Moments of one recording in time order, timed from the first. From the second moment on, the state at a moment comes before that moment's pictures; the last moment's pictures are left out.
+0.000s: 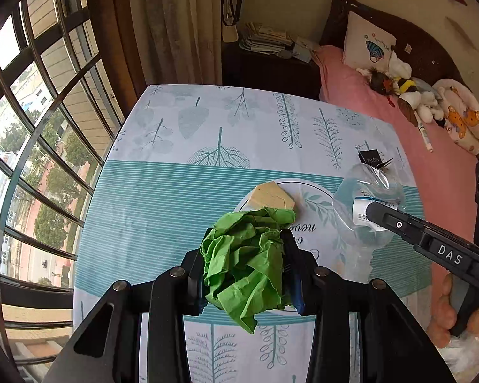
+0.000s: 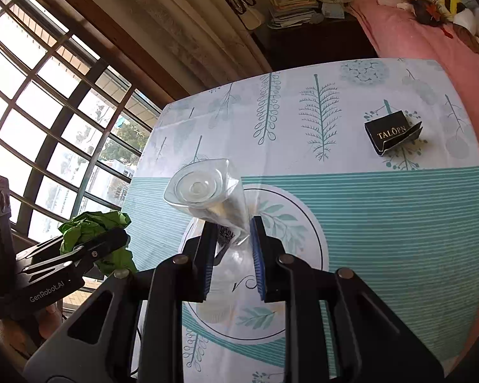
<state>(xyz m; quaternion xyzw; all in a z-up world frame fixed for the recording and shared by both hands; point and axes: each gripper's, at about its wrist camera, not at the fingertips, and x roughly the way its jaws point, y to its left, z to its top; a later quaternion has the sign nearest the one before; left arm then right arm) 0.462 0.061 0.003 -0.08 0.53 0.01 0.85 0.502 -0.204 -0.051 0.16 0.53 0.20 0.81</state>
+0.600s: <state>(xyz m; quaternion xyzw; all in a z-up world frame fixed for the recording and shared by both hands) 0.190 0.137 0.052 -0.01 0.49 -0.11 0.86 0.205 -0.109 0.019 0.16 0.50 0.08 0.85</state>
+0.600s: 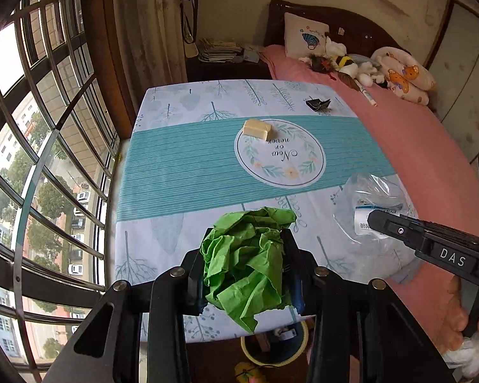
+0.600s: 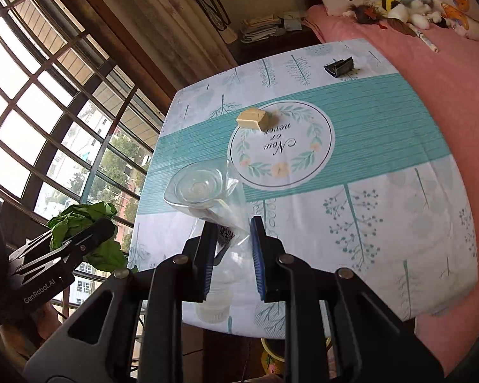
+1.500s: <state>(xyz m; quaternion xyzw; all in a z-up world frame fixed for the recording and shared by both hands) -0.001 0.088 -0.152 0.01 0.60 -0.10 0.79 -0.006 -0.092 -0.159 0.10 0.64 0.06 0.76</state>
